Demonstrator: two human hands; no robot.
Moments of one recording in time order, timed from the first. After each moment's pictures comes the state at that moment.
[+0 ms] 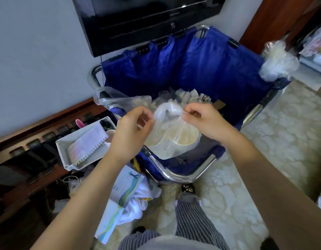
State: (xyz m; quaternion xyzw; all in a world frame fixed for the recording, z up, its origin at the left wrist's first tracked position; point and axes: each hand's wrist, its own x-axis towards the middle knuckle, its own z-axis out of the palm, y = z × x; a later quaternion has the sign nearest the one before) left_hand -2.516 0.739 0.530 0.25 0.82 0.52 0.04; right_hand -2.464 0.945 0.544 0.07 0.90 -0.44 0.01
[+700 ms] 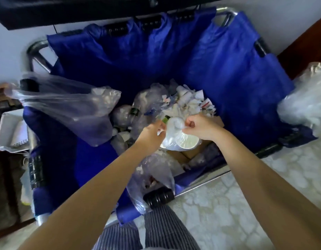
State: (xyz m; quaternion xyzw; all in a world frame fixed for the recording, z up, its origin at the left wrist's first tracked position) left_hand -2.610 1.088 0.401 0.03 0.87 0.42 0.27; right_hand -2.621 1.272 0.448 0.02 0.92 -0.25 0.30
